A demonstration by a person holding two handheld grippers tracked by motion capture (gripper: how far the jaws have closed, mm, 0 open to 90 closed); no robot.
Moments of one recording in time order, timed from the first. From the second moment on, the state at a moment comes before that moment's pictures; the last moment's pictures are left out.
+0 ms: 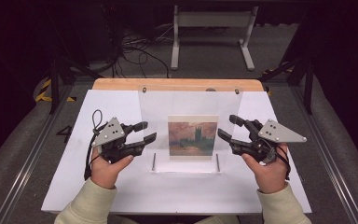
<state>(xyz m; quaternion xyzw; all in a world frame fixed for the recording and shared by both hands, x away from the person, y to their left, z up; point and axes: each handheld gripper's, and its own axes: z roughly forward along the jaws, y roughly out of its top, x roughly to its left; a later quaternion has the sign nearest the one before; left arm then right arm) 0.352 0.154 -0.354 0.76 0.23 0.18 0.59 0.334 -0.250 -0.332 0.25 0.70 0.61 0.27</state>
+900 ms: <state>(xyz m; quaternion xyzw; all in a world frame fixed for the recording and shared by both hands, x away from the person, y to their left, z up) 0.327 0.217 -0.369 0.76 0.28 0.20 0.55 0.304 -0.323 -0.328 0.30 0.71 0.57 0.29</state>
